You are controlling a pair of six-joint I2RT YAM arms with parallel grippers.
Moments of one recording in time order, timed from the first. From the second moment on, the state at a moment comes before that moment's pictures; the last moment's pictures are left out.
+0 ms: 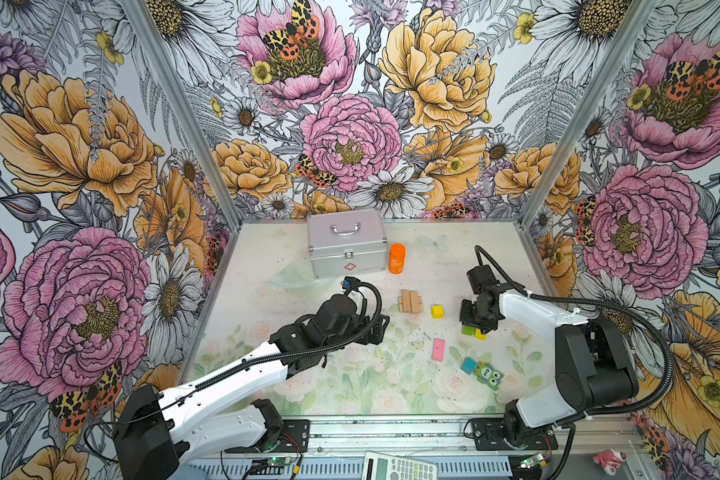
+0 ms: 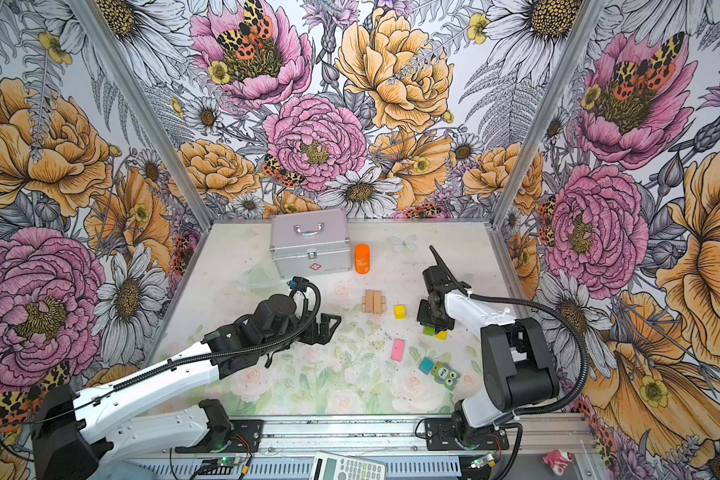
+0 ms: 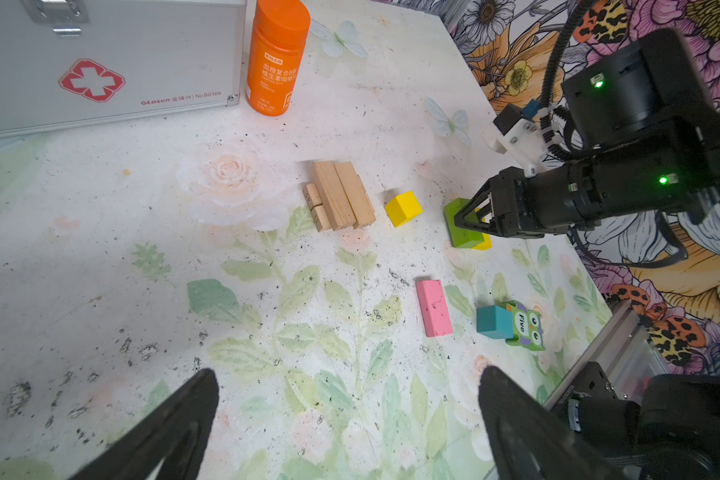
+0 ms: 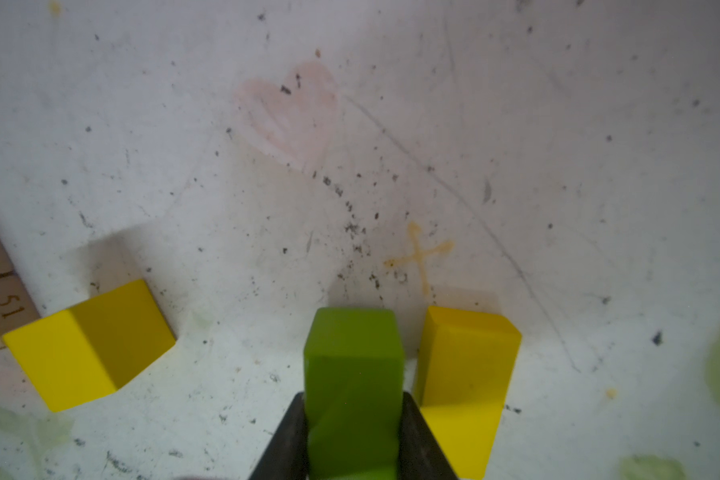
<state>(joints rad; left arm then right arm) -0.89 1.06 0.76 -0.30 -0.11 -0.60 0.18 1.53 0.88 -0.70 0.00 0.45</state>
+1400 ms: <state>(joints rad) -0.85 1.00 0.76 -0.32 -0.12 -0.60 0.17 1.49 1.07 -0.74 0.00 0.42</state>
